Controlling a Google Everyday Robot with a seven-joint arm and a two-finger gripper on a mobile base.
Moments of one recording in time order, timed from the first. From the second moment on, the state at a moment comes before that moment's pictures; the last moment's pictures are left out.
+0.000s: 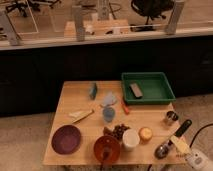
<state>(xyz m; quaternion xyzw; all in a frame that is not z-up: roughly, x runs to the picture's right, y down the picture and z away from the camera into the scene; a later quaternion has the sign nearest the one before) 0.360 0.257 0.692 -0.13 -0.41 0.82 0.38</state>
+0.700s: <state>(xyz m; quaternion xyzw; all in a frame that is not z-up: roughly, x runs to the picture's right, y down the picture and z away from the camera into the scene) 0.412 0.219 0.722 -0.08 -0.40 0.83 0.38</state>
